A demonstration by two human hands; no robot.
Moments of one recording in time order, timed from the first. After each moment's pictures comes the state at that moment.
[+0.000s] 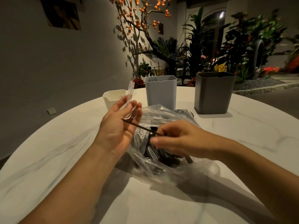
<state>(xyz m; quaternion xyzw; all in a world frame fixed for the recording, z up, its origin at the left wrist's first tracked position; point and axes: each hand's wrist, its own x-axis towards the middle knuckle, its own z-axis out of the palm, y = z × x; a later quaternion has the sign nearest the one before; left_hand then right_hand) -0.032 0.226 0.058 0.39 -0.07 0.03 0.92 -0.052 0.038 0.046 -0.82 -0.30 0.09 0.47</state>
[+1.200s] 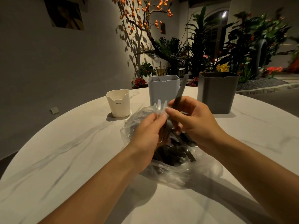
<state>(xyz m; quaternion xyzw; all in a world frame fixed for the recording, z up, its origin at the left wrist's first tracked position) -0.052 0.189 0.035 0.69 -0.13 -0.04 0.71 -0.043 0.046 0.049 -0.71 -0.15 -0.14 0.67</state>
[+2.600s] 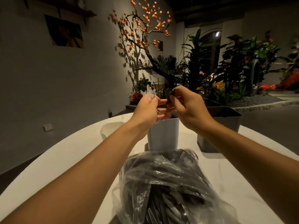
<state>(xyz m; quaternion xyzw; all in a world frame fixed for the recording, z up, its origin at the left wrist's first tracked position) 0.089 0.164 0.163 0.67 -0.15 0.03 0.73 0.101 0.020 0.152 -0.82 -0.20 -0.35 0.40</state>
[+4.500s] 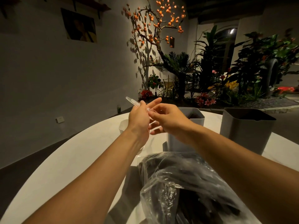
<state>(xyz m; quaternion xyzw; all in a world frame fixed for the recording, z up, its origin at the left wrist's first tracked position) 0.120 0.241 0.128 0.61 -0.03 0.06 0.79 0.109 0.137 0.141 -0.76 -0.17 0.02 0.63</state>
